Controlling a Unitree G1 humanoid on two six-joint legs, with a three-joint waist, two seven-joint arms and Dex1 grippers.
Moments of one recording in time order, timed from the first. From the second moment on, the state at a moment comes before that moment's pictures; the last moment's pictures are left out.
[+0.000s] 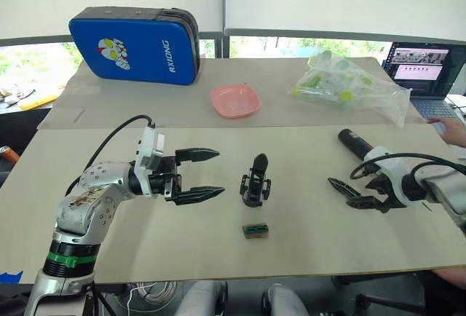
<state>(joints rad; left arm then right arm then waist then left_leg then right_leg) -0.36 0.62 0.05 -0.22 -0.67 0.42 -1.22 -0.53 -1.11 0.30 0.18 0.26 0.84 0.98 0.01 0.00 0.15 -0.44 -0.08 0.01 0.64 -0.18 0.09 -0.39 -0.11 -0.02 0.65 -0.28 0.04</state>
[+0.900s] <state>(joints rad) -0.38 0.62 0.05 -0.23 -0.69 0.45 -1.18 -0.58 -1.03 0.29 0.18 0.05 0.81 1.17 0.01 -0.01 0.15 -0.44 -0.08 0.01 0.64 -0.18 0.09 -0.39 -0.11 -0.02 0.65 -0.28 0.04</state>
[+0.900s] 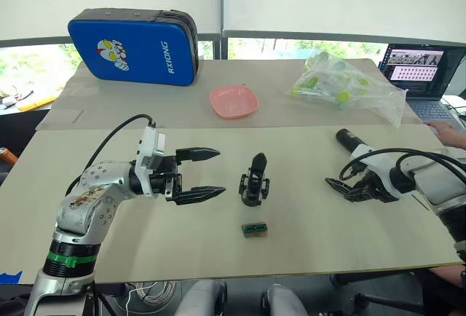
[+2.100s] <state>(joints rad) -0.74 0.03 0.17 -0.08 -0.98 0.73 -0.36 -0.57 -0.55 0.16 -0.70 -0.03 0.75 0.41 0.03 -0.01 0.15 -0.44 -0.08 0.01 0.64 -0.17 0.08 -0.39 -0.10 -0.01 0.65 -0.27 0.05</state>
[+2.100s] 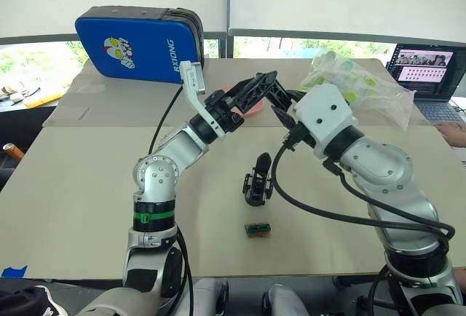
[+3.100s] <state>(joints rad) -0.74 -0.03 0.20 -0.06 -0.97 0.65 -0.33 -0.52 -0.60 0.10 -0.69 -0.03 0.72 0.48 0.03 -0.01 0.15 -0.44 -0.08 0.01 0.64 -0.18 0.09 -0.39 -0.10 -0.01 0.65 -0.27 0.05</state>
